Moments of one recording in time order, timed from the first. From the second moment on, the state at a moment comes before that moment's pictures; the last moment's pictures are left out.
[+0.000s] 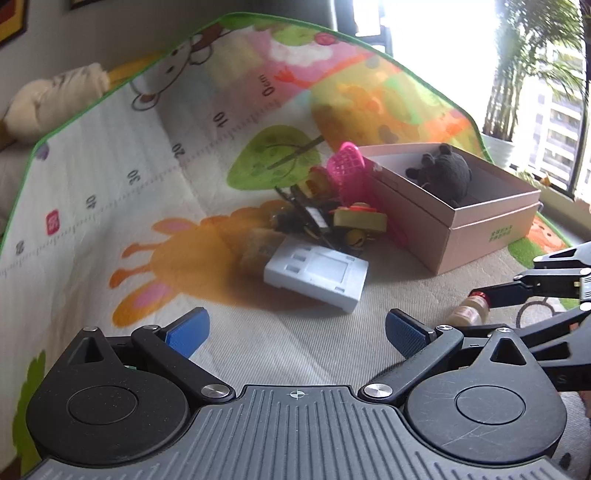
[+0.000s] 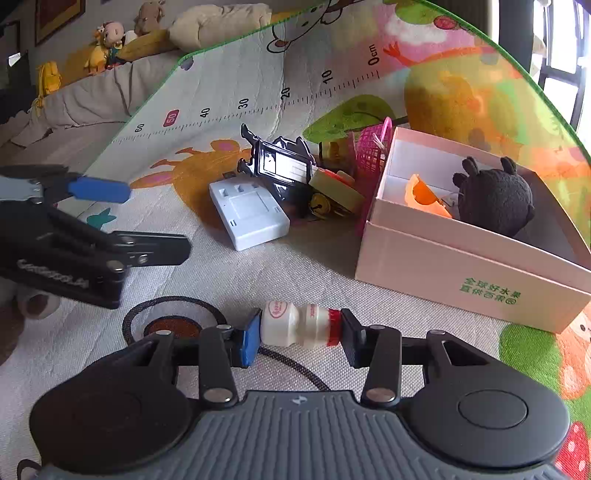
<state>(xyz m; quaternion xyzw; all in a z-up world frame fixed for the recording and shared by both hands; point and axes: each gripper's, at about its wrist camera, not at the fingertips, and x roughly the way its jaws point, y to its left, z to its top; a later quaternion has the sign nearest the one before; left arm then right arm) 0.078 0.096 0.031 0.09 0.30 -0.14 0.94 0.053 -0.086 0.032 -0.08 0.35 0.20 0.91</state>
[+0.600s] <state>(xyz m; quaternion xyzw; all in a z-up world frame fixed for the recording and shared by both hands) 0.126 0.042 0.007 0.19 0.29 -0.14 0.93 0.018 -0.163 0.024 -0.02 0.32 0.14 0.94</state>
